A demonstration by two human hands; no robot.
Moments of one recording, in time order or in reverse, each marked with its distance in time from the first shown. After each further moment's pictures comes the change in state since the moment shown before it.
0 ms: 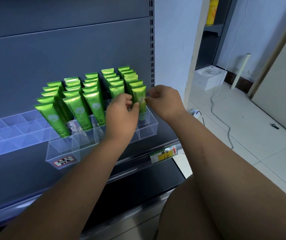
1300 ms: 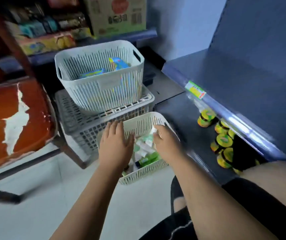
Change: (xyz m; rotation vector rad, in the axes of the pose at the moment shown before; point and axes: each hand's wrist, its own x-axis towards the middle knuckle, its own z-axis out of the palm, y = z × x) left_hand -0.481 -0.220 -0.580 0.906 0.505 -1.167; right_hand -0.500 -0.354 0.467 -0.019 -1.232 -0.720
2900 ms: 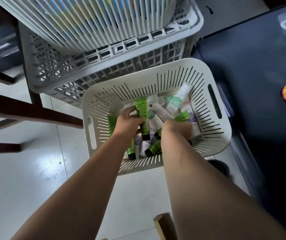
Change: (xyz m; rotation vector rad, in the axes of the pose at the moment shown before) left_hand 0.078 -0.077 0.221 -0.989 -0.280 -1.012; right_hand 0.138 0.108 0.195 0.512 0.059 1.103
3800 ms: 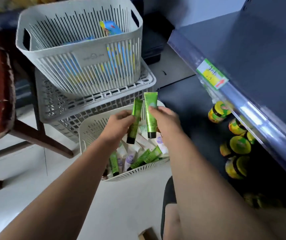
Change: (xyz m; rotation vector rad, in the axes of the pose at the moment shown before) left_hand -0.126 0.096 0.005 0.012 -0.323 0.447; right_hand -0.088 -0.074 -0.125 0.169 -0.416 -0.600
